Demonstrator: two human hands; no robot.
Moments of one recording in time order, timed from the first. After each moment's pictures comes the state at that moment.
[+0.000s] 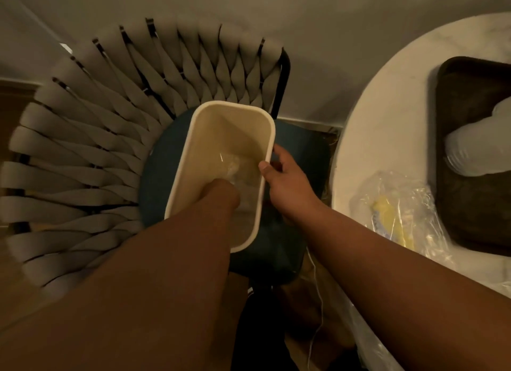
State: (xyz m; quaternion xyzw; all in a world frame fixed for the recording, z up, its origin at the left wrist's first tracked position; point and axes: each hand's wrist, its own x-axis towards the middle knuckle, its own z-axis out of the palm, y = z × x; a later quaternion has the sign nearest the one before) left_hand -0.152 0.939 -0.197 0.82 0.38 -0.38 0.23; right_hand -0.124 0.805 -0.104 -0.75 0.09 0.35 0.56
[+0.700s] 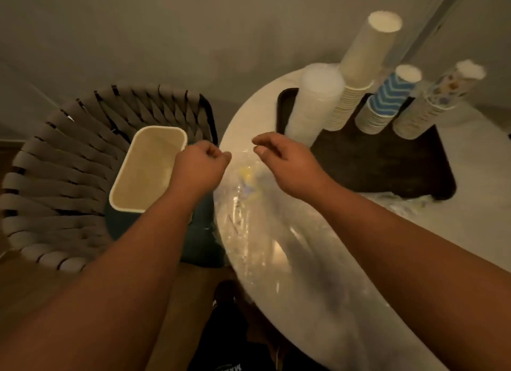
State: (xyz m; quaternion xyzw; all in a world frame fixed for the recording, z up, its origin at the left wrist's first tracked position) left_hand -0.203 0.749 0.044 0.89 0.25 0.02 0.39; right_hand -0.158 0.576 0.068 -0.86 -0.19 0.15 0.44
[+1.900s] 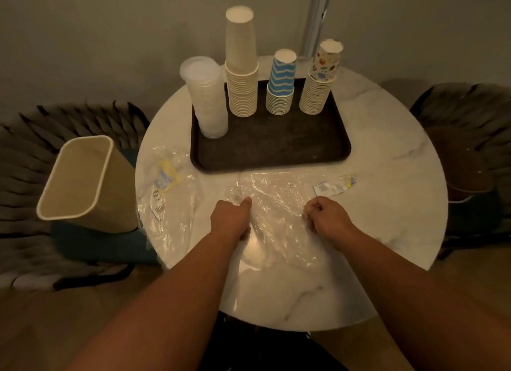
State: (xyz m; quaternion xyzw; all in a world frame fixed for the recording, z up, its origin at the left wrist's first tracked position) left_hand -0.254 0.505 -0.028 0.75 0.37 -0.16 0.52; right_hand -0.236 0.292 -0.029 -0.86 0.17 0.21 0.44
